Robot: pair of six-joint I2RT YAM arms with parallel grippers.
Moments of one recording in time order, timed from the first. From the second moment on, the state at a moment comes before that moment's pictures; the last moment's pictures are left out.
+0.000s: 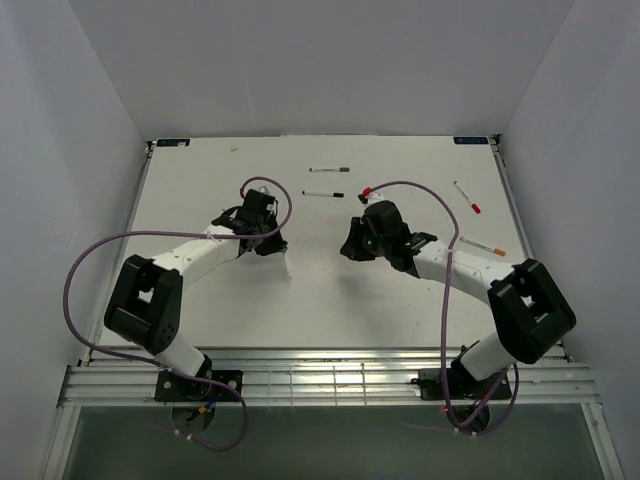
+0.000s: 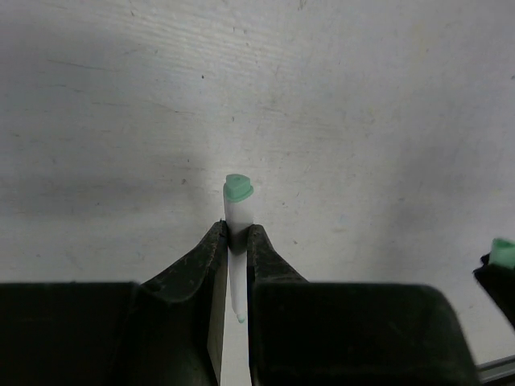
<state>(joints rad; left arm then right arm) -0.45 1.56 0.99 -0.33 -0.03 -0.70 0.69 1.49 0.85 -0.02 -0.10 0.52</state>
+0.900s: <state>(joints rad) -0.51 1.86 1.21 -0.50 -0.07 -0.54 0.63 1.82 1.09 -0.21 0.05 0.39</state>
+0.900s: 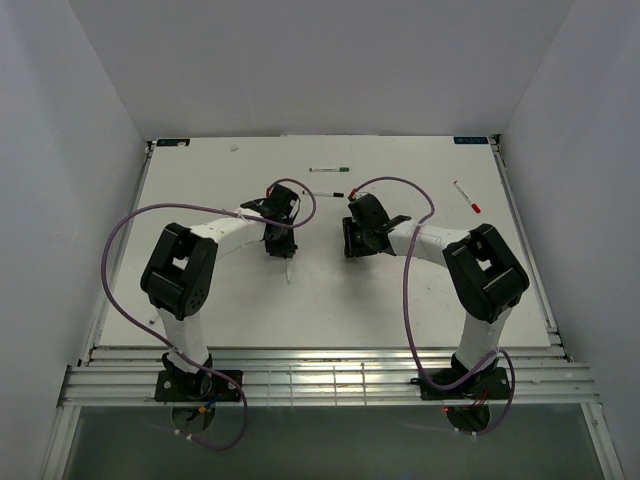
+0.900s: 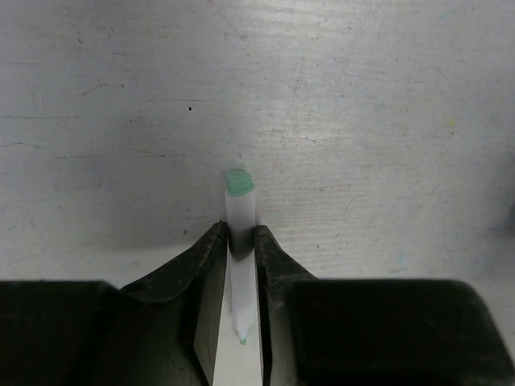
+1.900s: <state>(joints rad) -0.28 1.78 1.44 -0.60 -0.31 -0.42 0.63 1.44 0.96 -0.22 -0.09 0.33</state>
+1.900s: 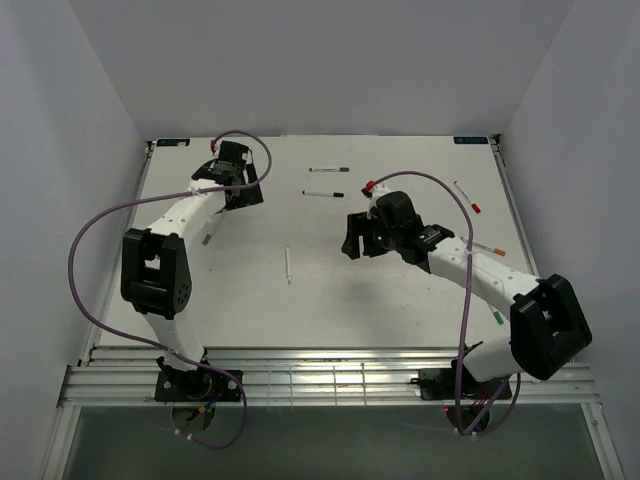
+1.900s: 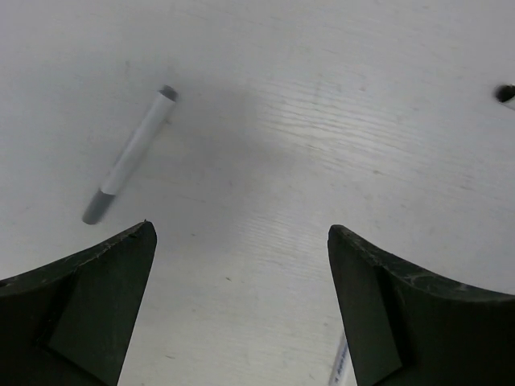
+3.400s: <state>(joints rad) -0.05 2.03 1.44 -0.54 -0.27 -0.21 0.63 1.16 0.77 -0.24 -0.24 0.31</state>
